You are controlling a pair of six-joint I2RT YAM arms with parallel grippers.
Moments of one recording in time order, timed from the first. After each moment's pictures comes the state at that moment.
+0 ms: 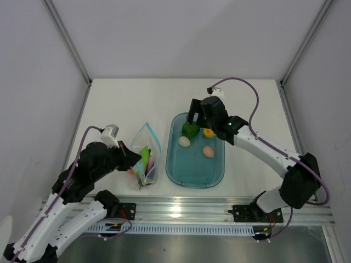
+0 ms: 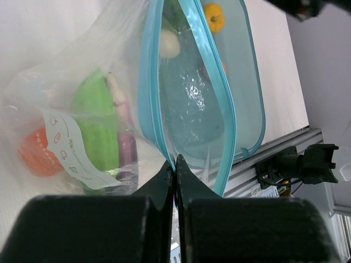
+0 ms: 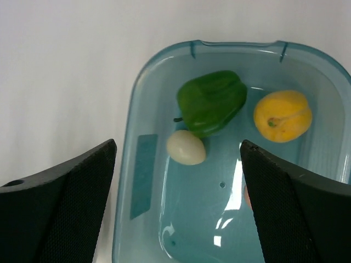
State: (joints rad) left arm -0.60 0.50 0.82 -0.81 0.02 -0.67; right arm 0.71 1.44 1.22 -0.35 0.29 0.63
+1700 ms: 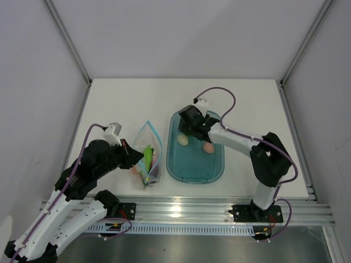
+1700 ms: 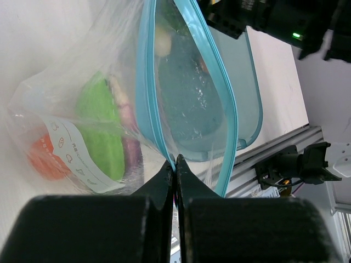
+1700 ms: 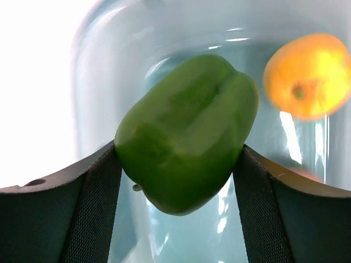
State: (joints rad) left arm -0.60 0.53 0.81 -0.77 0.04 -0.65; right arm 0.75 1.84 1.30 -0.33 0.44 0.82
